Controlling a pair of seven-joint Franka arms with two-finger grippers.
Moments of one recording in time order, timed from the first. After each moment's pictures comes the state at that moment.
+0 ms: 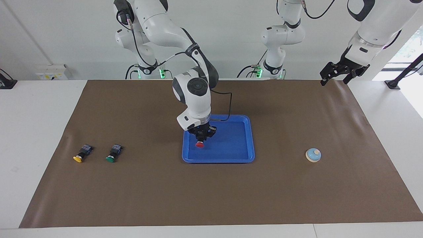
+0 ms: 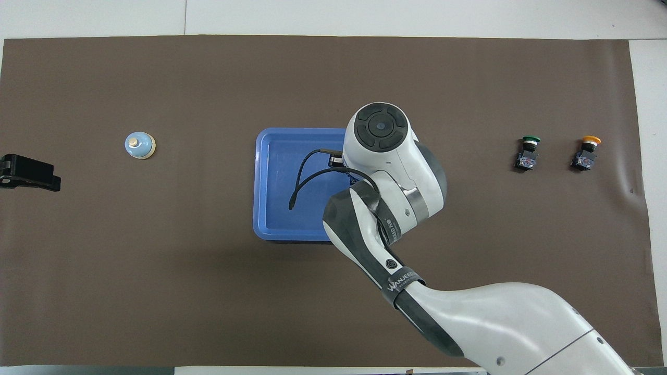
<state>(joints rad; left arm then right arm) 0.03 -0.08 -0.04 -1.64 -0.01 1.50 -0.02 0.51 0.46 0.01 -1.73 0.01 2.20 0.76</state>
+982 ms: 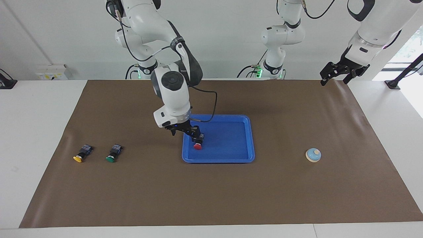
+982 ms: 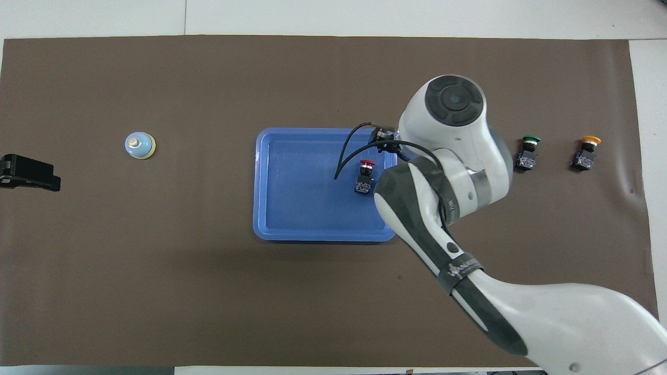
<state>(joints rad) 0.03 -0.08 -0.04 -1.64 -0.01 1.50 -0.02 0.37 0.34 -0.02 -1.67 0.00 2.03 0.72</state>
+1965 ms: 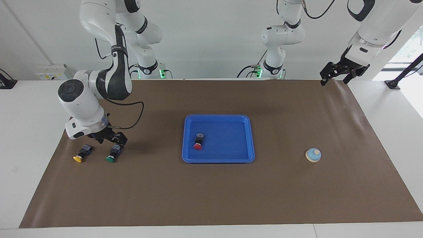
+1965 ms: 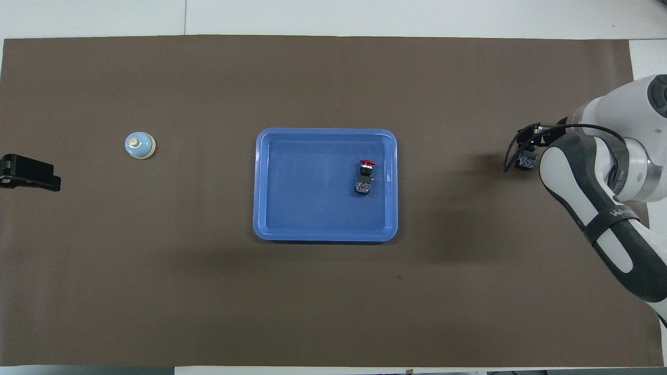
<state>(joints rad) 0.03 -0.08 -0.04 -1.64 -0.01 1.50 -0.02 -0.08 0.33 -0.03 -1.92 -0.04 2.29 0.13</state>
